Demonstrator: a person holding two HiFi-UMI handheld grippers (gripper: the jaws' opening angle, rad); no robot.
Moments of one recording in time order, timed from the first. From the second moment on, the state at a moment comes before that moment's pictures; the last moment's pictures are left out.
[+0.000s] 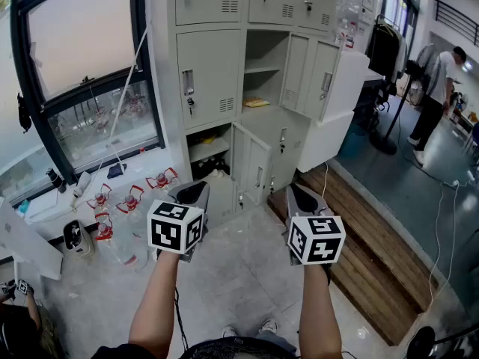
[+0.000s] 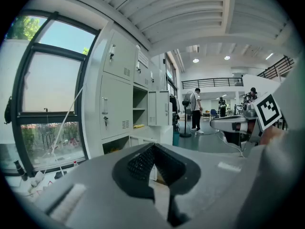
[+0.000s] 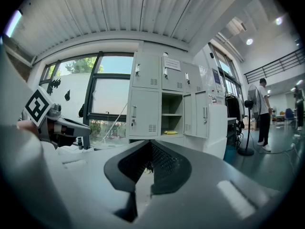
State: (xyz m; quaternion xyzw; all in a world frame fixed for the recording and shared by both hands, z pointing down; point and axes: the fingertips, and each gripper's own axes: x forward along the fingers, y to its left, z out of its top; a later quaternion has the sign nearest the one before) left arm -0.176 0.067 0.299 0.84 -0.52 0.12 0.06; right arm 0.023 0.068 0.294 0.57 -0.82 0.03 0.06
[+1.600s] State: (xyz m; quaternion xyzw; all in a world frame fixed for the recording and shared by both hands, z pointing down) left arm -0.151 0.052 0.309 0.86 -0.49 0.11 0.07; right arm 0.027 0.067 0.302 0.58 -0.81 0.05 0.06
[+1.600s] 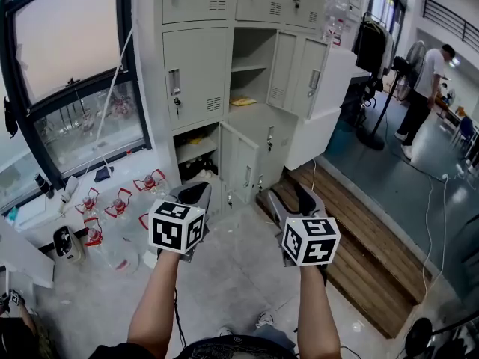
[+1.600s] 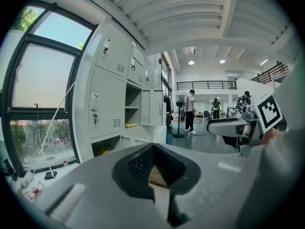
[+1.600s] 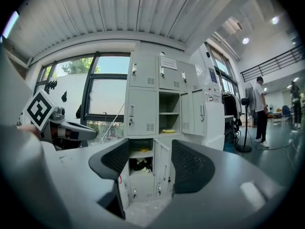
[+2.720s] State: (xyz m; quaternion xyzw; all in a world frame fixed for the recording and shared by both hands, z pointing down) left arm -0.071 -0.080 0.312 0.84 -0.52 0.11 0.07; right arm 0.099 -0.074 0.314 0.53 -0.84 0.05 0.07
